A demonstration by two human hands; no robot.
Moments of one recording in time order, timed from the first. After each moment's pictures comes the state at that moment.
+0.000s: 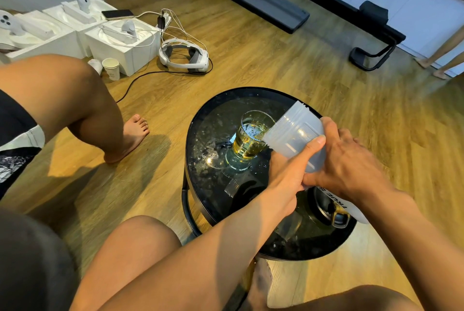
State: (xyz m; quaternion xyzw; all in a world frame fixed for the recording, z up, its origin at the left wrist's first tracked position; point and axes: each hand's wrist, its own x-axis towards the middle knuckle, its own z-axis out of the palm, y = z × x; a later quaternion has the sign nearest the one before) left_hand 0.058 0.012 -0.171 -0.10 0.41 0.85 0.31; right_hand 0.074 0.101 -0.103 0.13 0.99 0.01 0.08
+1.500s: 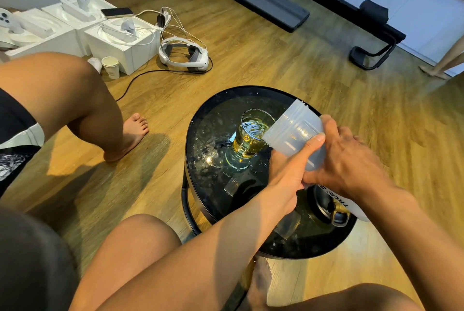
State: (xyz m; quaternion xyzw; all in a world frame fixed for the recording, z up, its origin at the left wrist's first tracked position) left_hand 0.058 0.013 -0.171 -0.10 0.40 0.86 0.31; right_hand 0.074 0.099 -0.100 0.13 0.99 0.02 0.09
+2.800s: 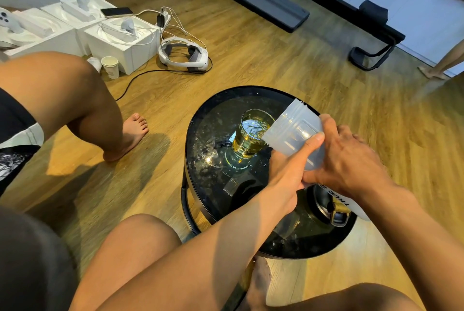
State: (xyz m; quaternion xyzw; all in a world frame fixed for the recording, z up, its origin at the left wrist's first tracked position) left_hand 0.056 0.015 -0.174 -0.11 0.39 0.86 0.31; right_hand 0.073 0.098 -0.098 0.12 0.99 0.03 0.09
